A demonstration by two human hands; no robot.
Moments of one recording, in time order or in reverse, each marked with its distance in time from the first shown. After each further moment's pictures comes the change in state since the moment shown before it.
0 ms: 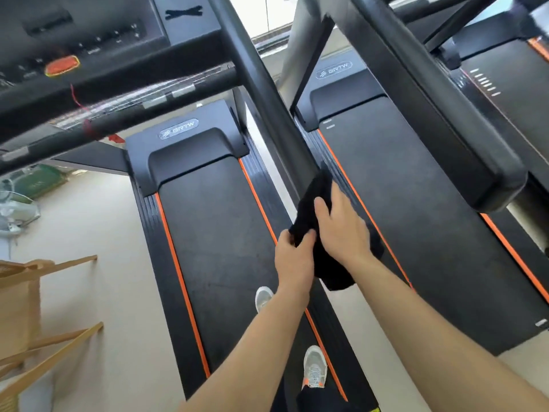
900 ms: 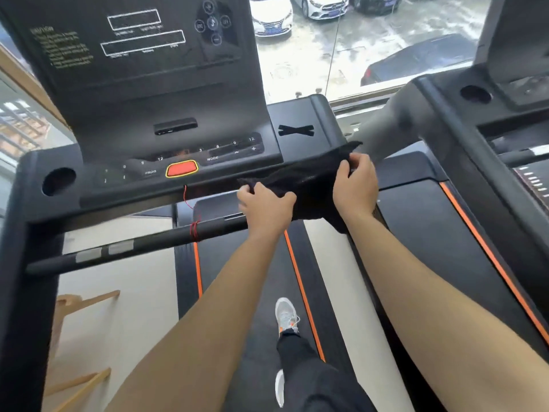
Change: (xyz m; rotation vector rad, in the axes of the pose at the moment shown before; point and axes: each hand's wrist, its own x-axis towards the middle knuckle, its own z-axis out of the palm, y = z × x) left_hand 0.245 0.313 -0.161 0.533 0.300 0.278; right_hand 0.250 -0.302 0.068 0.184 0.349 -0.134
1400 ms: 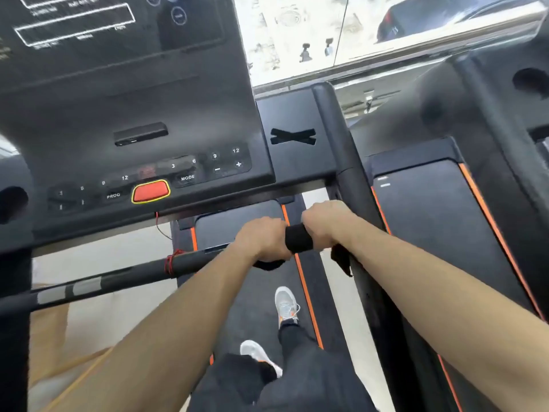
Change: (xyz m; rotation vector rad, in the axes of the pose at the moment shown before) left_hand 0.109 -0.021 0.051 0.948 -0.622 0.389; right_hand 0.075 0.018 0.072 -1.197 -1.145 -0.633
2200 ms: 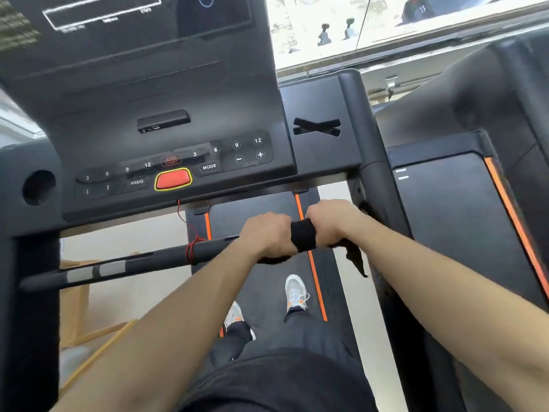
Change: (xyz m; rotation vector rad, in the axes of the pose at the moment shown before) left_hand -0.018 -0.023 0.004 -0.047 -0.013 -0.044; right_hand 0.019 -0.016 0.002 0.191 -0.073 -0.053
